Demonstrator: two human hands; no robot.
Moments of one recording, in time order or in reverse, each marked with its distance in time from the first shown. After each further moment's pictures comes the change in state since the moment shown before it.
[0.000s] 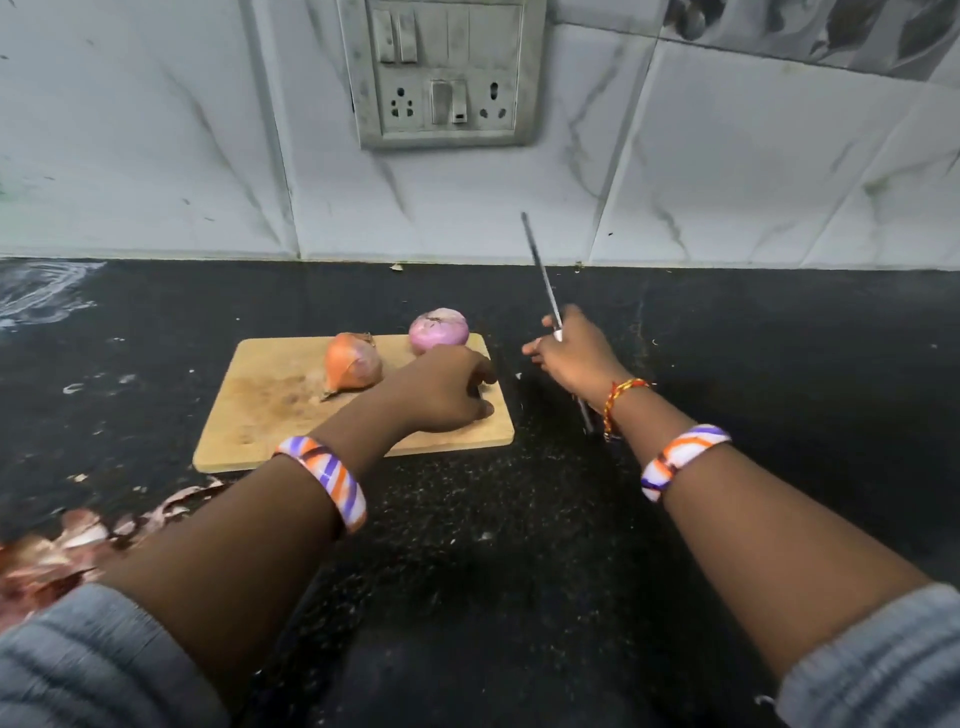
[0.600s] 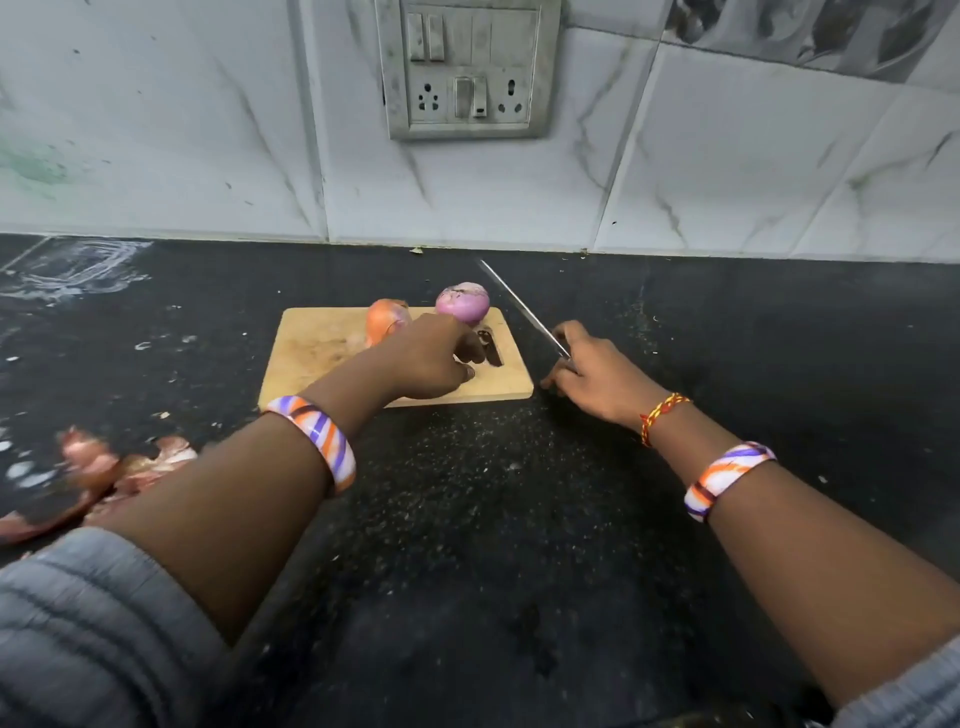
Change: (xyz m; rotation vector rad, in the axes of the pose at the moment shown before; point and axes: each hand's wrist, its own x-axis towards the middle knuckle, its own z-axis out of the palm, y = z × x) left_hand -0.063 -0.012 -0.015 -0.005 0.079 0.034; right_hand -0.084 -0.003 -0.003 -0.416 -0.196 -0.176
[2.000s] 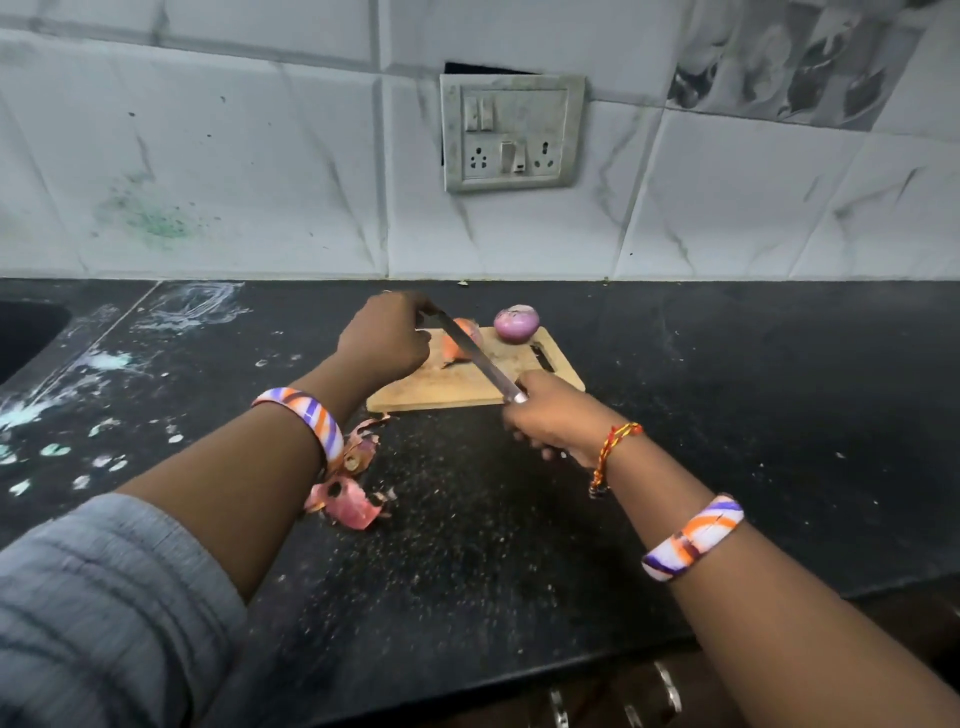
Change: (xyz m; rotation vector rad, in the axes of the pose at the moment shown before) left_hand -0.064 -0.064 -0.052 0.037 0.452 -0.136; right_hand -0.064 -0.135 0.044 0.280 -0.126 0.199
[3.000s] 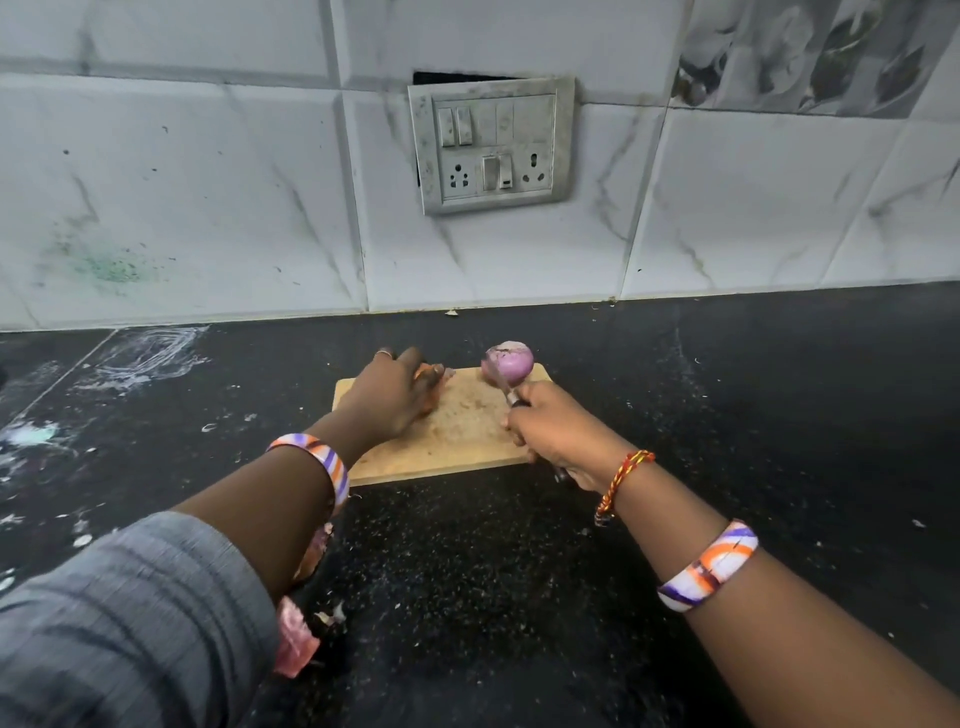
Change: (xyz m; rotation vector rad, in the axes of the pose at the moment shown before) left_hand 0.061 -0.024 0.067 0.084 -0.155 0.097; right_hand 0.089 0.029 -0.025 0.253 0.080 -0.107
